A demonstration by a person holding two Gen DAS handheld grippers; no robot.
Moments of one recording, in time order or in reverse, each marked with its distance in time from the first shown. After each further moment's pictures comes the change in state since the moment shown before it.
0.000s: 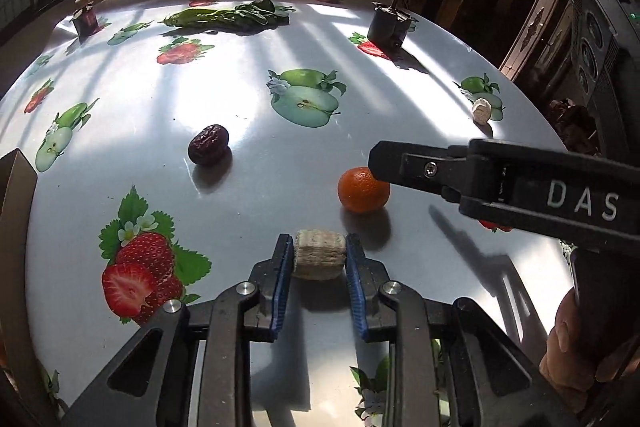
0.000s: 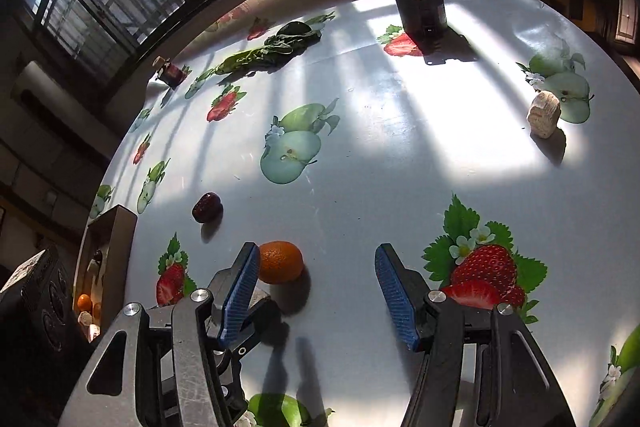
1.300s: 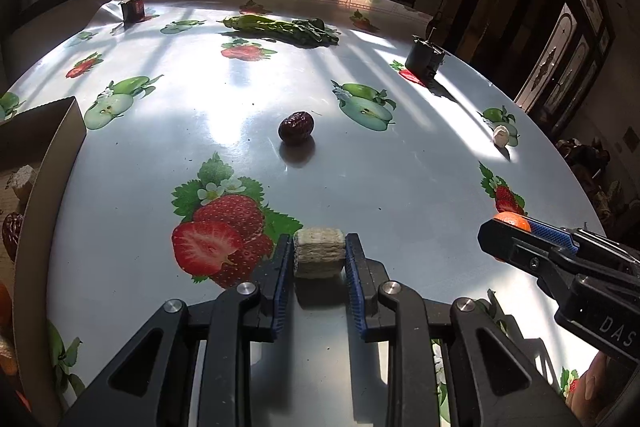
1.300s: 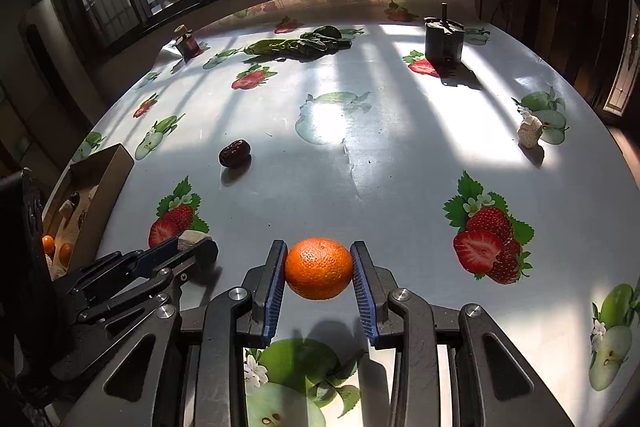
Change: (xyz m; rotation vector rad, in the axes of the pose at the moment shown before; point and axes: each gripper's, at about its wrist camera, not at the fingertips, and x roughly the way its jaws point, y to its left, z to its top) left arm -0.024 0.043 -0.032 -0.085 -0.124 0.008; right arm -0.031 0.047 -0.064 -0.176 -0.106 -0.157
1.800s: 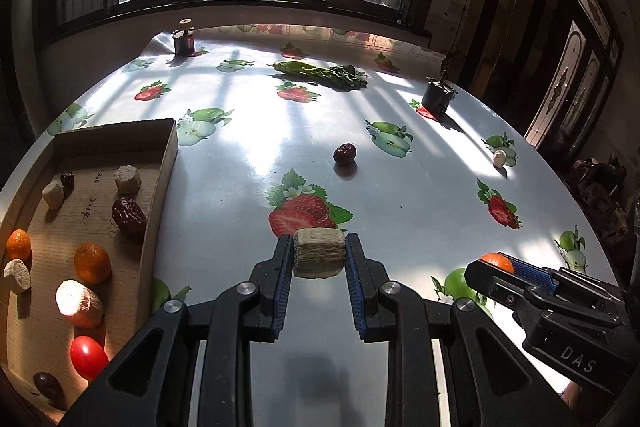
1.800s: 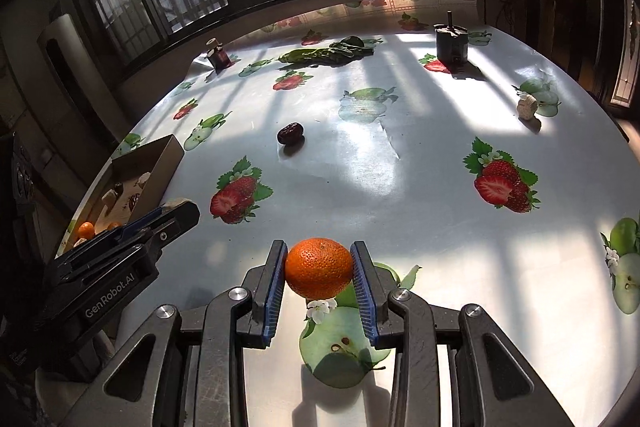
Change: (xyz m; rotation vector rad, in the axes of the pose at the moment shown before) left arm -0.090 0.022 -0.022 -0.017 -0.126 0.095; right arm -0.038 0.038 -0.042 0.031 -0.056 0.082
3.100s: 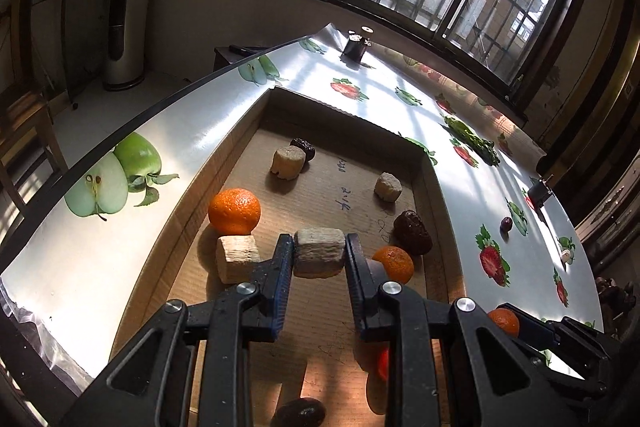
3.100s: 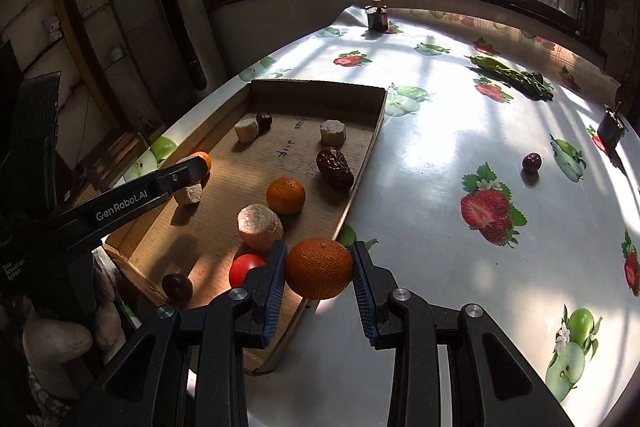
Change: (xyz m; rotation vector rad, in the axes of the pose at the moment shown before) left arm -0.065 0.220 -0.028 -0.384 -0.062 0.148; right arm 0.052 0.217 -0.021 -0.379 0.099 0.151
